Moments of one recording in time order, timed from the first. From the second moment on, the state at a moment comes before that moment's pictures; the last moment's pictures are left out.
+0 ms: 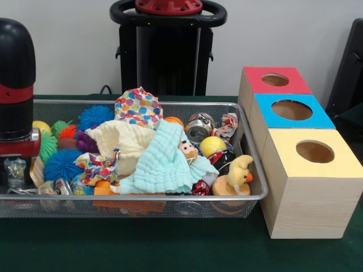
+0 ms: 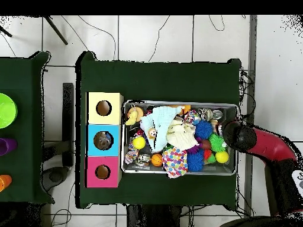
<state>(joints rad) -0.83 -0.35 0.23 1.34 -0.51 0.48 1.12</state>
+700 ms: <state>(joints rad) -0.82 -0.43 0.21 1.34 -0.47 0.60 1.12</state>
